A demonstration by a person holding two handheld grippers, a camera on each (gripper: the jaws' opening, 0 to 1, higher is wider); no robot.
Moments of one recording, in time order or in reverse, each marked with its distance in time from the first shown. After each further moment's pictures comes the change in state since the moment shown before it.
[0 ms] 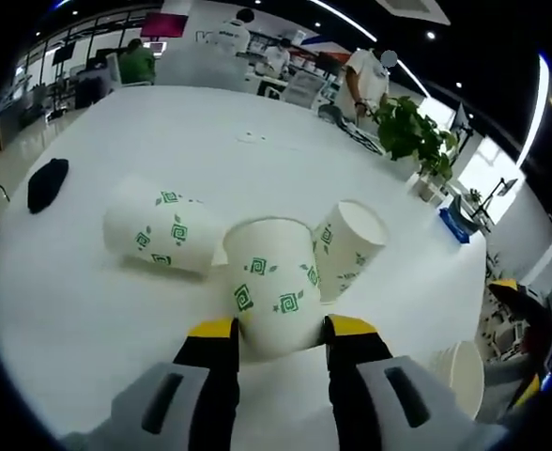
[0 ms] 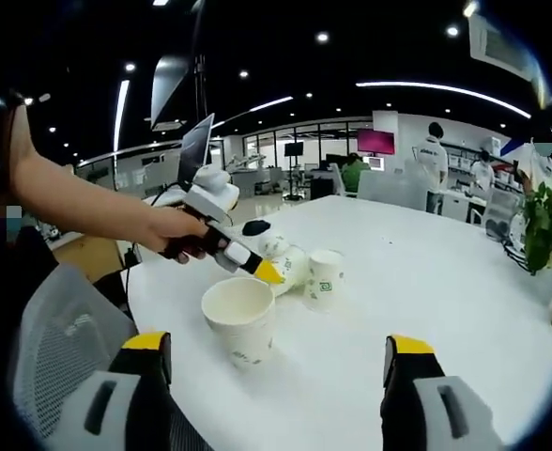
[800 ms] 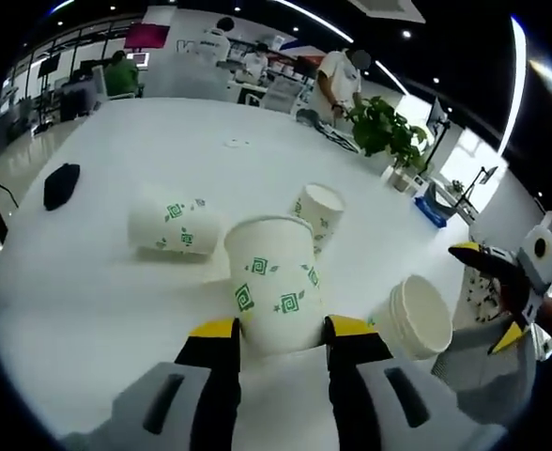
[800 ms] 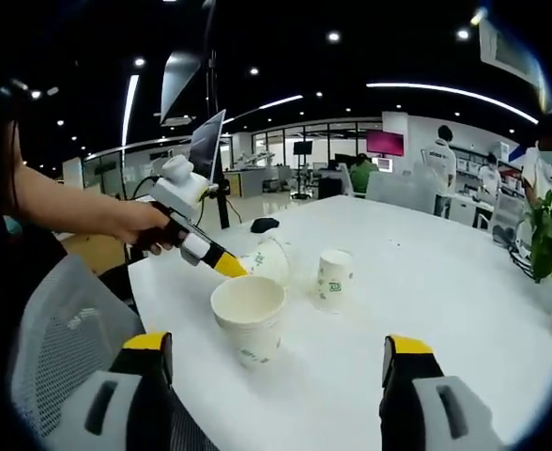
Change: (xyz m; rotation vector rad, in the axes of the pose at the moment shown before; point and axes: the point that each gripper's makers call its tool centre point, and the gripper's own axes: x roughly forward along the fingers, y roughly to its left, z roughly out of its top) left arm -0.056 0.000 -0.026 0.070 -0.026 -0.072; right arm 0.001 0.007 -0.001 -0.027 0.010 0.025
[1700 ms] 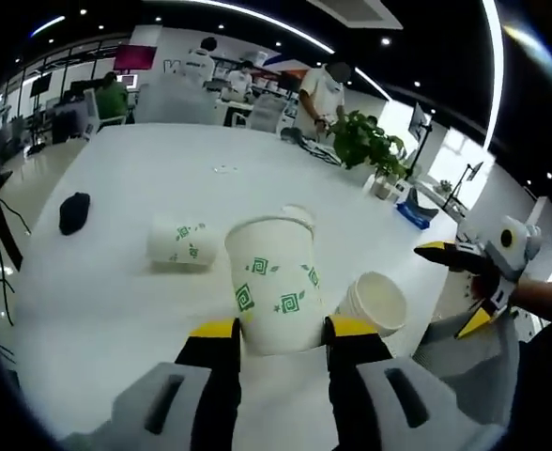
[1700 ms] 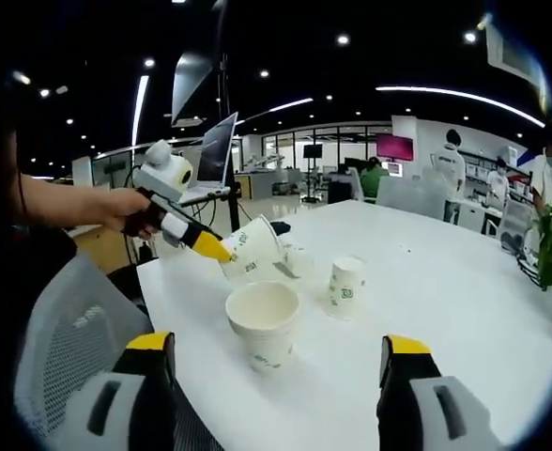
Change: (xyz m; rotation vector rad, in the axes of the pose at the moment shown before) left arm -0.059 -0.016 0.014 0.069 -0.071 -0.048; right arm 0.000 0.014 0.009 -0.017 -0.023 0.054
